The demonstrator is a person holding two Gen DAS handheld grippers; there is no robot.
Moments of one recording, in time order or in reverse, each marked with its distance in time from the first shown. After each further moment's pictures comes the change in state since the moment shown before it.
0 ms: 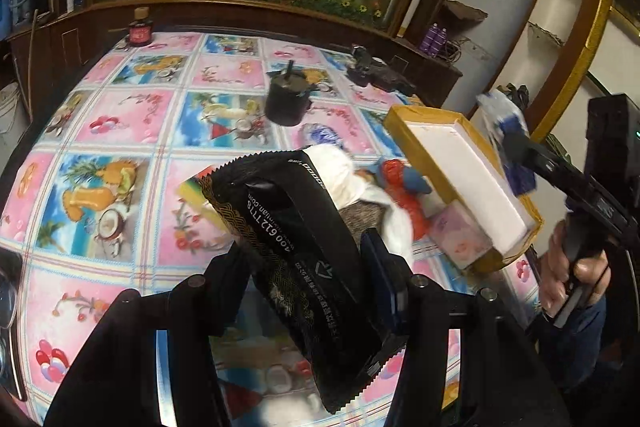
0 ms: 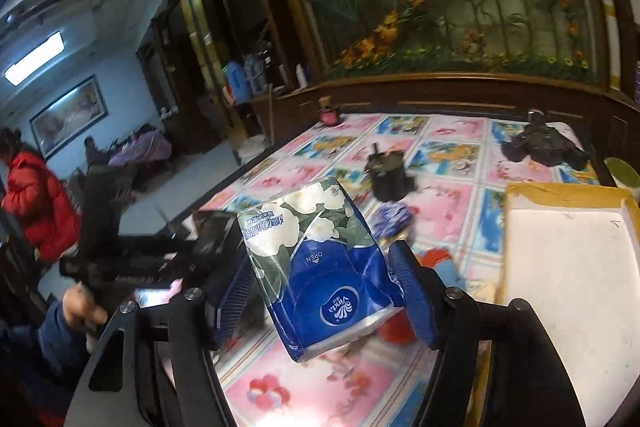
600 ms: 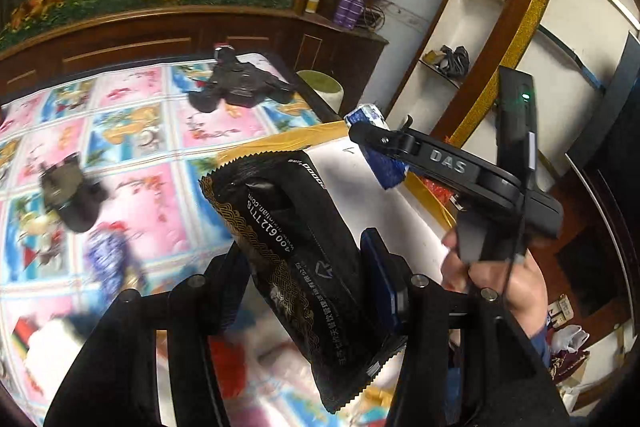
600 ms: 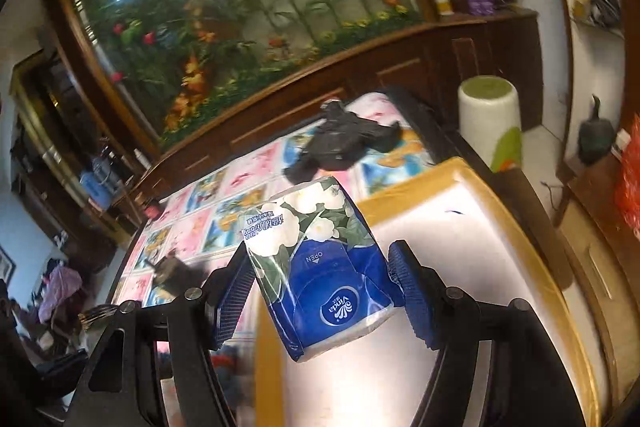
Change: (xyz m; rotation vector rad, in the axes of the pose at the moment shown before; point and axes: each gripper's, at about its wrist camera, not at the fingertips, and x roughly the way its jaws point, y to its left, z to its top) left arm 0.133 -0.178 0.103 0.182 0.089 -0.181; right arm 0.010 -0.188 0.016 0.488 -0.052 -0.380
